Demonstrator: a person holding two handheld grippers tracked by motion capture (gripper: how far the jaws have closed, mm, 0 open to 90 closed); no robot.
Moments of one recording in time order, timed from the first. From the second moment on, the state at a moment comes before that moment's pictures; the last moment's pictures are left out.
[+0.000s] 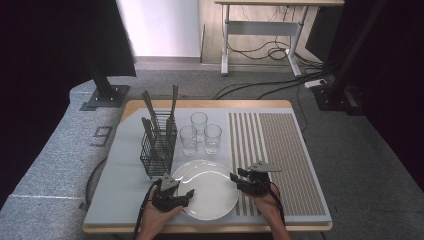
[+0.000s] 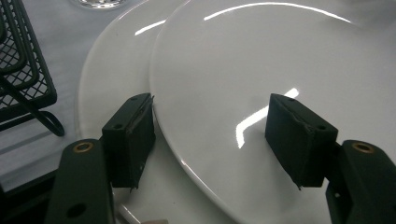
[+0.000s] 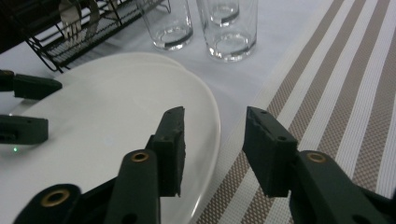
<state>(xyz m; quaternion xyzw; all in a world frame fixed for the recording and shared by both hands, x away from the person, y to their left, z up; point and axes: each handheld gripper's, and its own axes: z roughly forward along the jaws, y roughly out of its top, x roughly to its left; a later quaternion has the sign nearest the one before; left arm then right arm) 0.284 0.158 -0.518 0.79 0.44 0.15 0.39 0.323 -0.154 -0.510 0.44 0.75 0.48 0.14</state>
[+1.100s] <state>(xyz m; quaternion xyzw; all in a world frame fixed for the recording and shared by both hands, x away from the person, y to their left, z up) 0.286 0.158 -0.518 0.80 0.43 0.12 0.41 0.331 -0.161 -0.518 0.47 0.69 0.55 0.04</state>
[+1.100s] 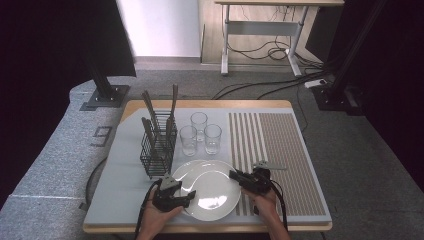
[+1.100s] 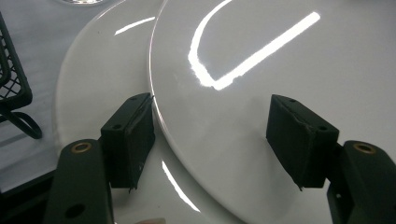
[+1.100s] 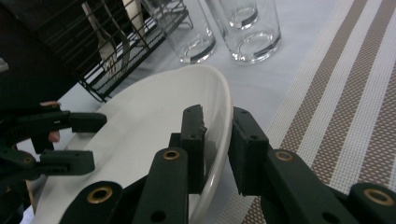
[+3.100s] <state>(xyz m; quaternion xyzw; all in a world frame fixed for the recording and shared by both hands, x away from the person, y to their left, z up) 0.291 0.166 -0.519 0.78 0.45 0.04 0.44 0.330 -0.164 -0.502 0.42 0.67 0.60 0.10</state>
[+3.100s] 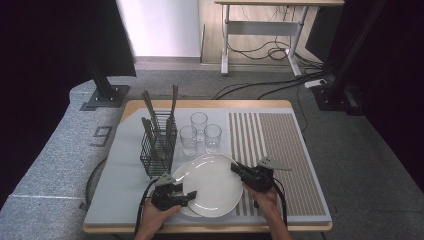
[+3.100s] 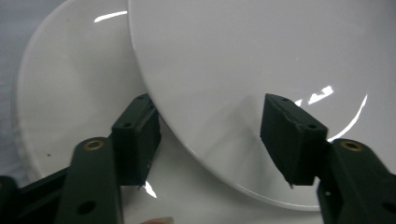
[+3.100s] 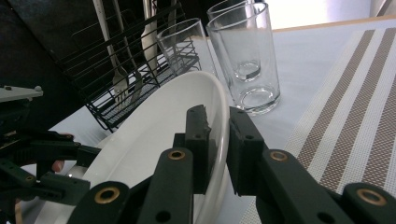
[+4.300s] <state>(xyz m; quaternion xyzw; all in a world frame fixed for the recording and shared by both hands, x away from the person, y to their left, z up) 0.294 0.189 -0.500 0.72 0.50 0.09 0.47 0.346 -0.146 -0.484 0.37 0.69 0.61 0.11</state>
